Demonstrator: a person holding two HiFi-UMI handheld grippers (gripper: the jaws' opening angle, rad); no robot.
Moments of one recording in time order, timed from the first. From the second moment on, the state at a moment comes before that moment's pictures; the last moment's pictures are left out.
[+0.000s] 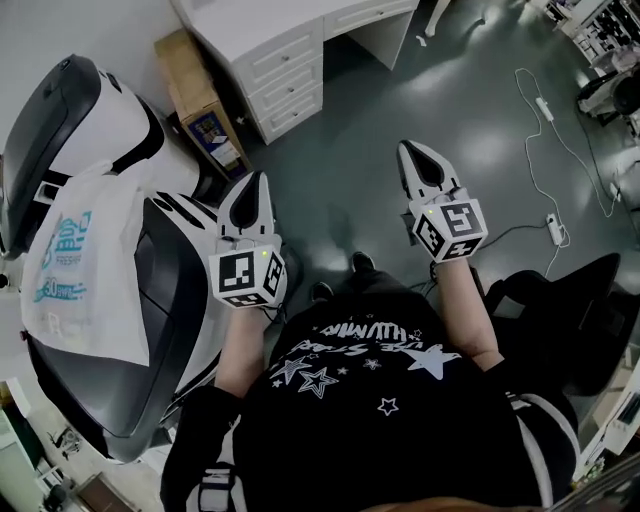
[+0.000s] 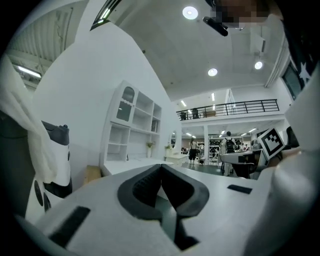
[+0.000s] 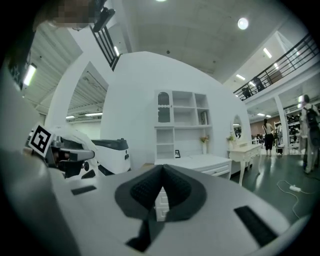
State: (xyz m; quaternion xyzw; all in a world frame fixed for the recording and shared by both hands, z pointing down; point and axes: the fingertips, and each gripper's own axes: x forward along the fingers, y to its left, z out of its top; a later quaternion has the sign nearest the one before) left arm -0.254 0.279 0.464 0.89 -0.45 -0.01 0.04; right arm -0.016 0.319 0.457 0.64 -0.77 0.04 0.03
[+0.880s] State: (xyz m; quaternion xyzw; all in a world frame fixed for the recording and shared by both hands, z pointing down) left arm -0.137 0.147 0.470 0.87 -0.49 0.06 0.00; right arm 0.112 0.153 0.466 0.59 -0.81 0.04 0.00
